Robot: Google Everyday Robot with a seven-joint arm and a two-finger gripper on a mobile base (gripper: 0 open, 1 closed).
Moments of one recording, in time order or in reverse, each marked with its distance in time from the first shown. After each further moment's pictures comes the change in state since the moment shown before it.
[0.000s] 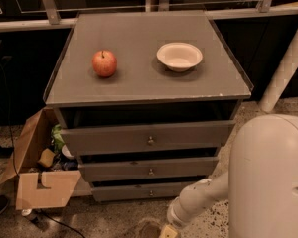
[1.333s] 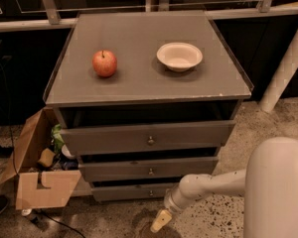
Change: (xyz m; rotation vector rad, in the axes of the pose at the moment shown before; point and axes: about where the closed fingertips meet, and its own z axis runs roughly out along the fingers) arm -0.032 -0.058 0.041 -0.024 -0.140 0.025
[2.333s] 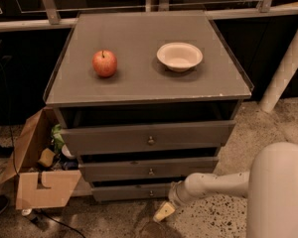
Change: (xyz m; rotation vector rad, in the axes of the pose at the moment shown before) arm 0.003 -0.047 -0.001 0.098 -0.066 0.056
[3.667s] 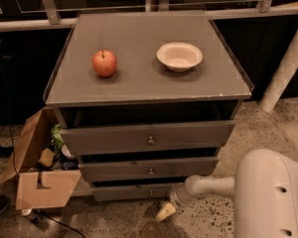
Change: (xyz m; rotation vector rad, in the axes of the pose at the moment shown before) arm 0.030 -0.034 0.053 0.003 0.020 0.025
